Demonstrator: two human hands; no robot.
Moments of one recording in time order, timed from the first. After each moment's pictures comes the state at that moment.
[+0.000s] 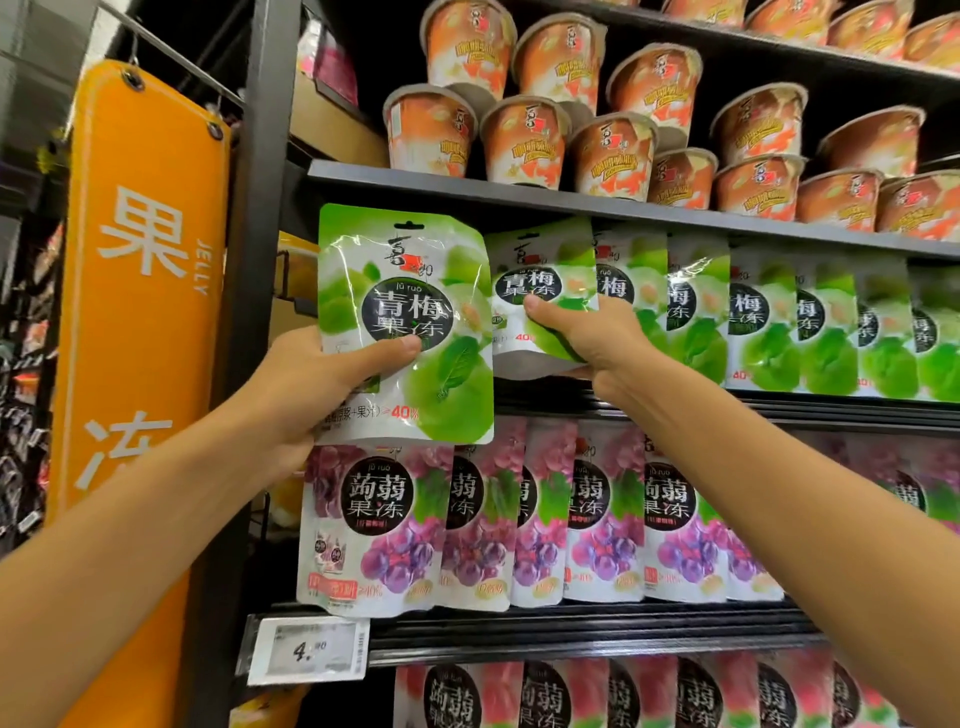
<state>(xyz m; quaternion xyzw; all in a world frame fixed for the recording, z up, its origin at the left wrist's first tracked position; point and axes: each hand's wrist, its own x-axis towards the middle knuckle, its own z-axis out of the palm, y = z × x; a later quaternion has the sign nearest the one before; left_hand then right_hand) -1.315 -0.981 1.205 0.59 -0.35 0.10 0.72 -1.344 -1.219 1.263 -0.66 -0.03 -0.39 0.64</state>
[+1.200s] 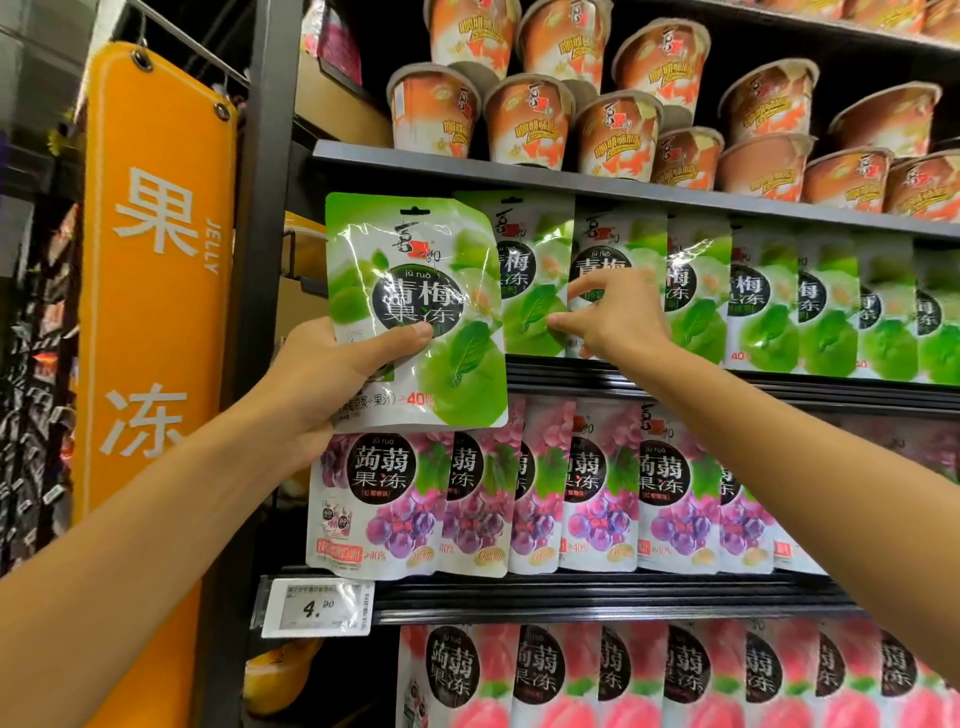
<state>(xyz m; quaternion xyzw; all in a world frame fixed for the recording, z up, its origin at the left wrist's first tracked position) -1.330 -0.991 1.194 0.58 -0.34 0.11 0.74 -1.356 -1.235 1.260 -0.82 0.07 -0.50 0.27</state>
